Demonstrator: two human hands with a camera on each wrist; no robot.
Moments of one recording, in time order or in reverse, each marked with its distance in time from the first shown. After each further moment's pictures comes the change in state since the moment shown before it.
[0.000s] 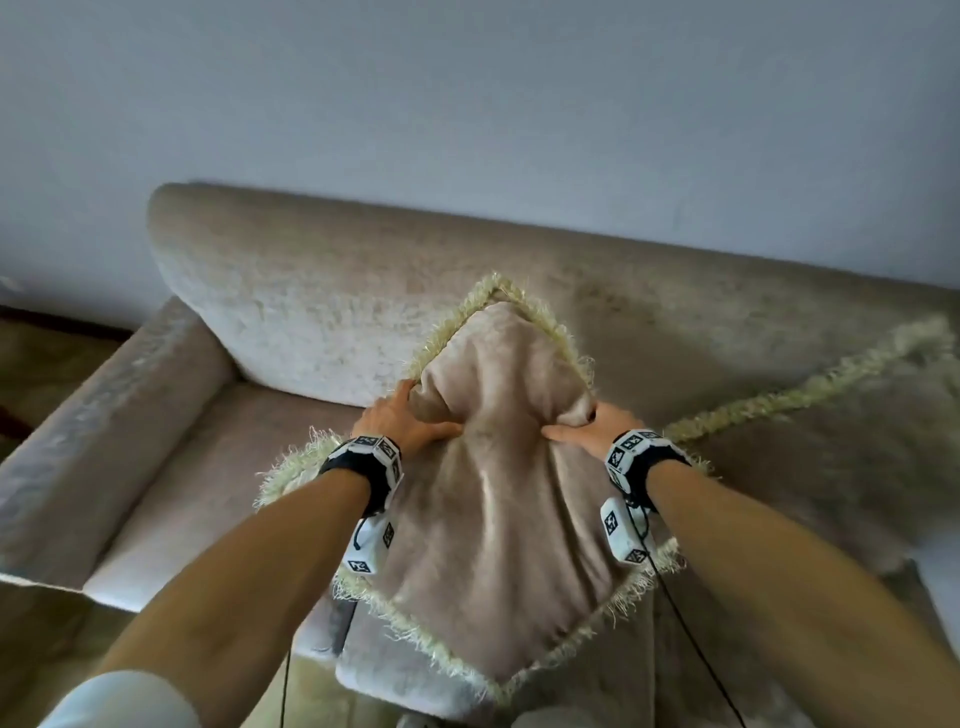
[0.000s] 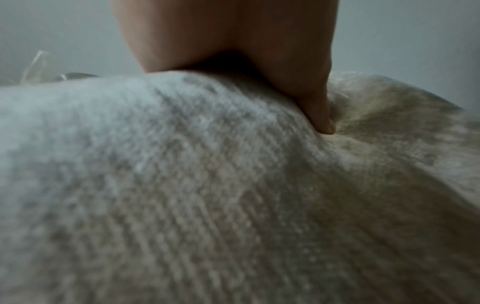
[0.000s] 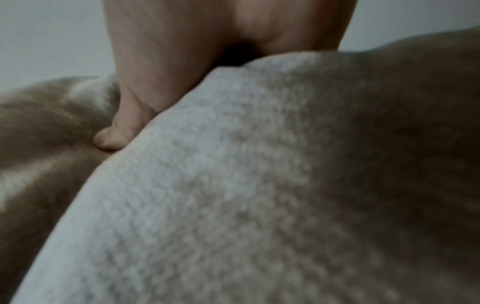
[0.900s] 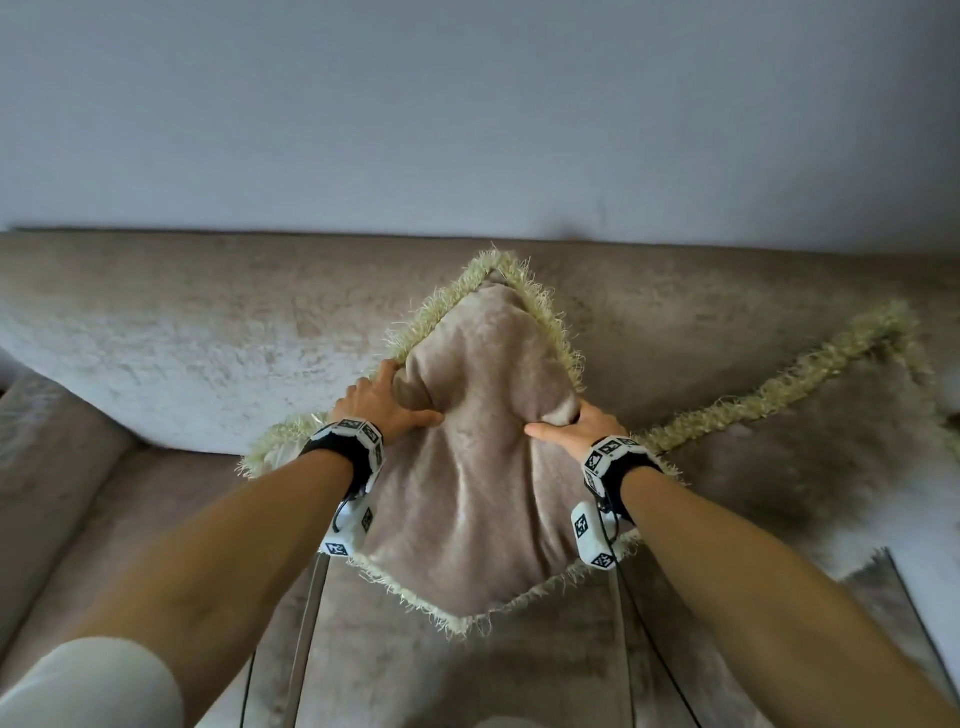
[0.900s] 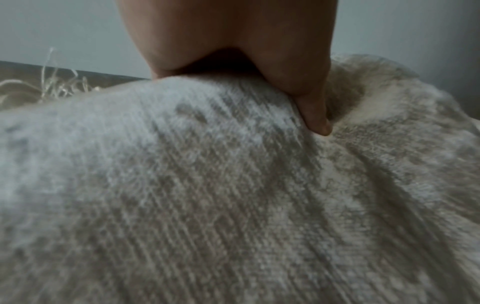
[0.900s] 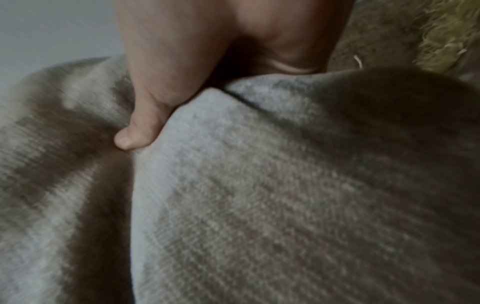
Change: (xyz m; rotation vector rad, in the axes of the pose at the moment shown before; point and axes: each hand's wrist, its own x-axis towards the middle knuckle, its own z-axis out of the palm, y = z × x) left_hand 0.156 0.133 0.035 0.200 -0.019 0.125; right_hand 0.124 0.069 -0.055 0.313 0.081 0.194
